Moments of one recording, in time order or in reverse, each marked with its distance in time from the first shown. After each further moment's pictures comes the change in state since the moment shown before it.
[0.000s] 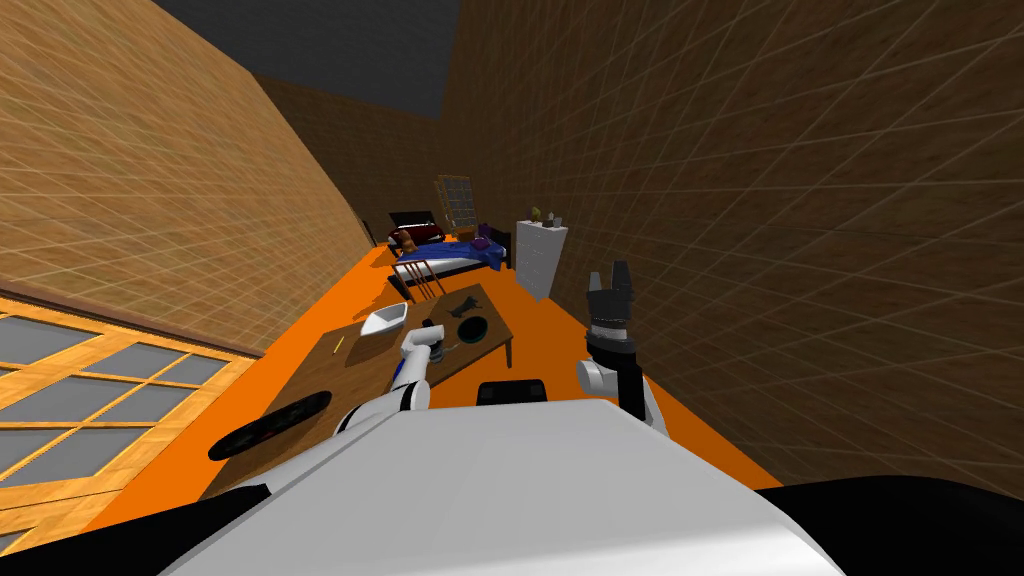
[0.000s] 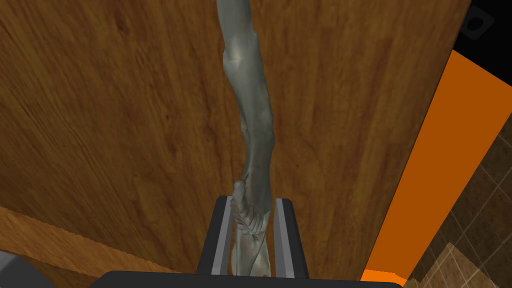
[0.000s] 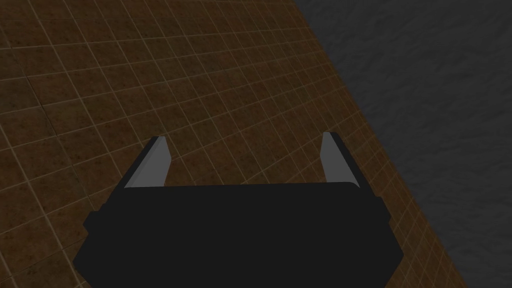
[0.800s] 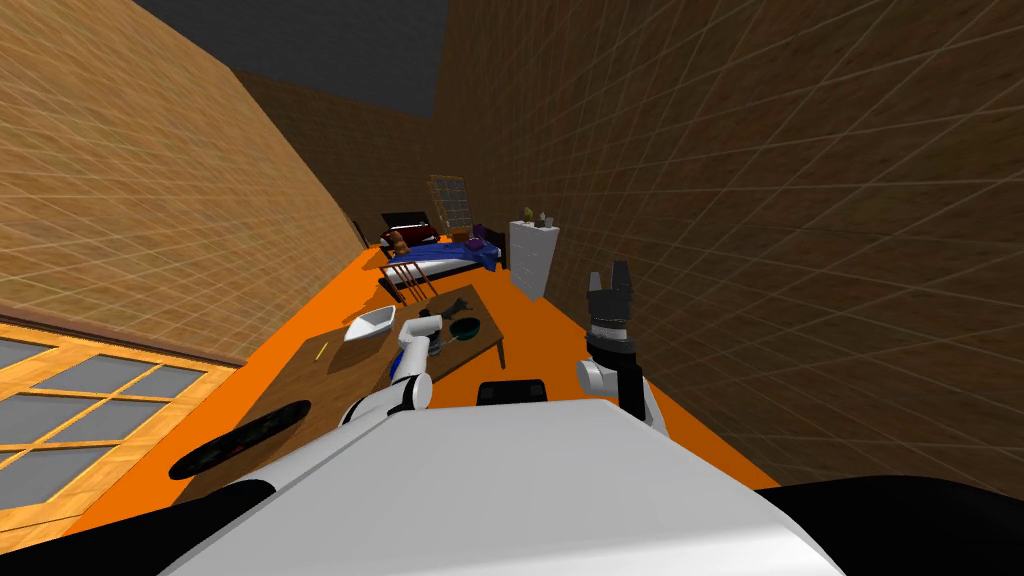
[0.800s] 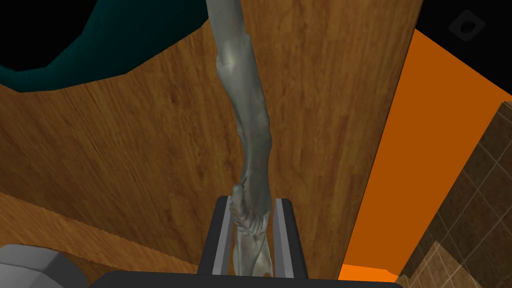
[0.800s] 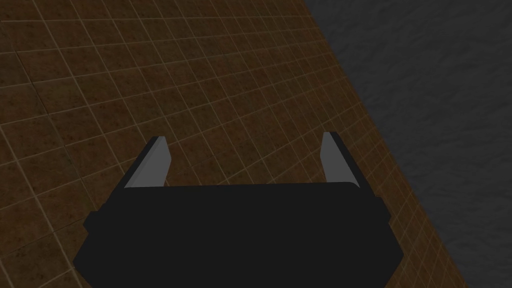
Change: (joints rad) left arm -0.052 -0.003 0.025 -0.105 -0.031 0.159 0.002; right arm 0.000 0.000 0.000 0.000 0.000 0.000 0.000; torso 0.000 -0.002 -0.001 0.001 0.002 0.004
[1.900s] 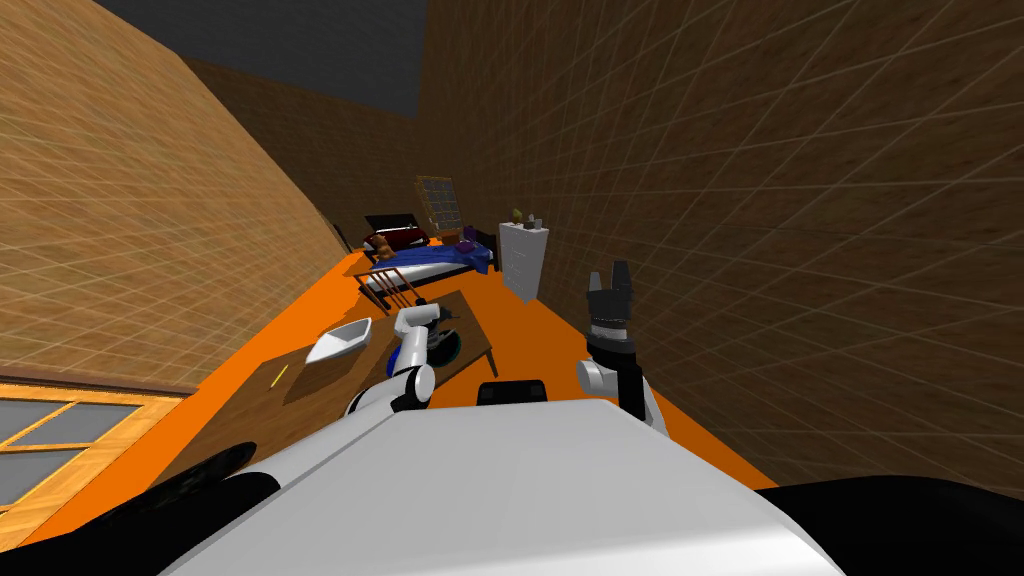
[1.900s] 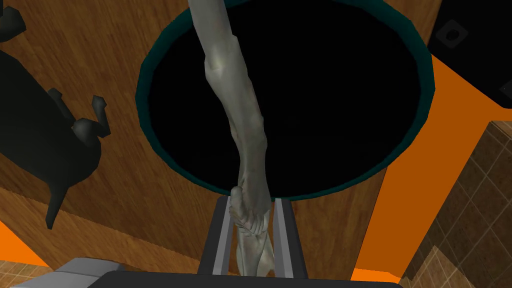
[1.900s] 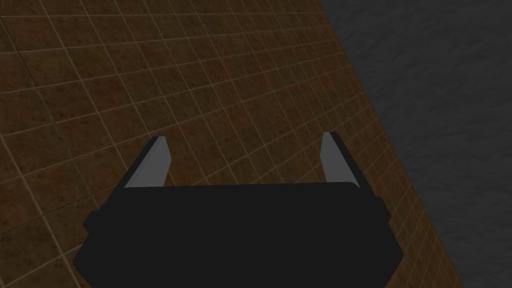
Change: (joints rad) left arm -0.068 -0.003 0.029 -0.109 -0.031 0.180 -0.003; right arm 0.000 0.000 0.000 0.000 0.000 0.000 0.000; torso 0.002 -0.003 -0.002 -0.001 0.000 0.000
